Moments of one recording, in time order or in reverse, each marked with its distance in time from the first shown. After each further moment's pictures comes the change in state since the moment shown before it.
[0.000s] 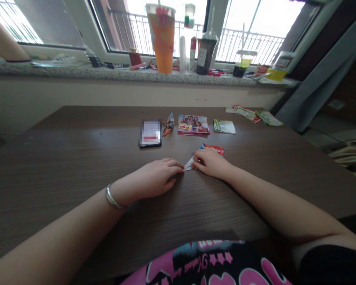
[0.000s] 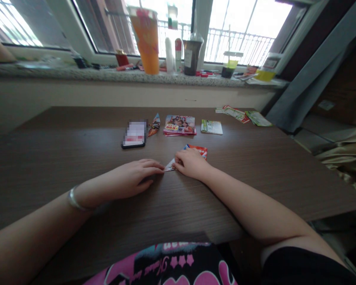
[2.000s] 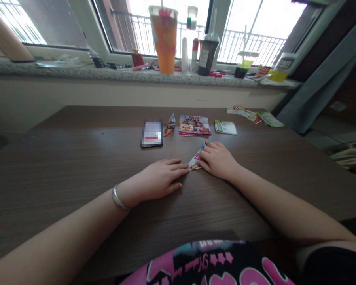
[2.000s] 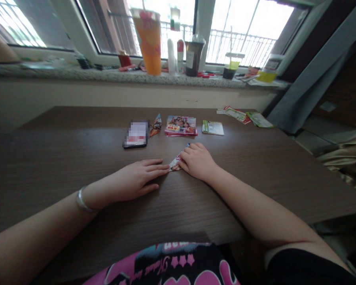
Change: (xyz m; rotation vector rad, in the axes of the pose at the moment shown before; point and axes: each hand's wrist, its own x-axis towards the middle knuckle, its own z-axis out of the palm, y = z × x) left_hand -0.005 -0.005 0.013 0.115 0.027 0.073; right_hand -0.012 -0.007 -0.023 -0.330 0.053 -0.086
